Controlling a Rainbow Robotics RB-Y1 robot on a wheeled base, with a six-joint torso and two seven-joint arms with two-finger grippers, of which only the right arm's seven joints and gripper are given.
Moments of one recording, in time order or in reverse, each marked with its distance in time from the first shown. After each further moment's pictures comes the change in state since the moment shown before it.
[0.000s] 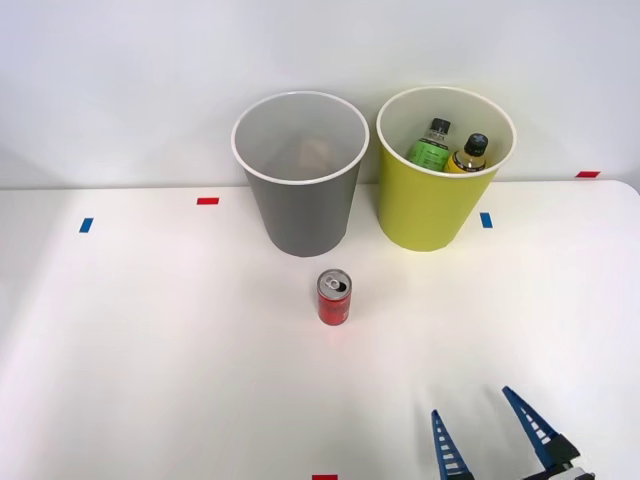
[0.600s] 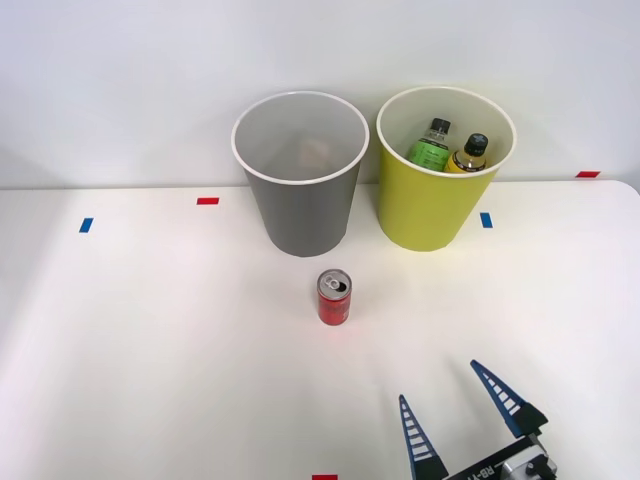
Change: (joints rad) arm -0.123 -0.121 0.189 -0.038 -0.253 0.048 0.343
